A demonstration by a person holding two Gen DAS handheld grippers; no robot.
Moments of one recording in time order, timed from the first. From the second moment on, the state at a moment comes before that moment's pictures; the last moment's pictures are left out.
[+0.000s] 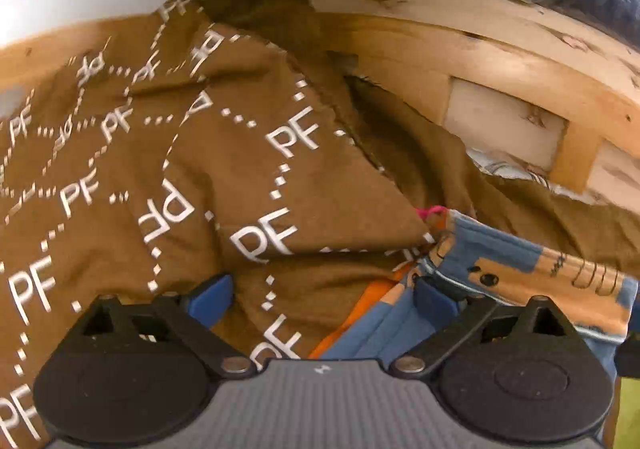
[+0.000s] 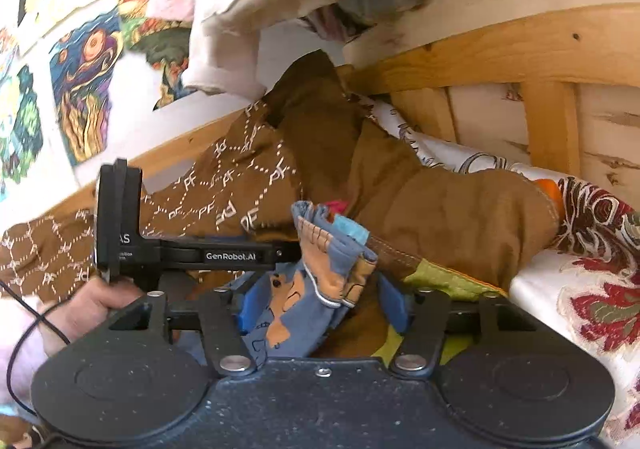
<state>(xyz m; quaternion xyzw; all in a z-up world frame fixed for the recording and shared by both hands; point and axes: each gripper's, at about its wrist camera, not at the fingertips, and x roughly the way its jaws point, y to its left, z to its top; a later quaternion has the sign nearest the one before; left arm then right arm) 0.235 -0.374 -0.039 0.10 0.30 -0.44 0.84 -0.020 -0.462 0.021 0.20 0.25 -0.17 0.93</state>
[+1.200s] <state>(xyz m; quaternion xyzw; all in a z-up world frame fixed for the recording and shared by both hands) 0.242 -0.278 -0.065 -0.23 0.51 -0.47 0.68 0.000 -0.326 0.000 -0.19 0.33 -0.08 0.92</state>
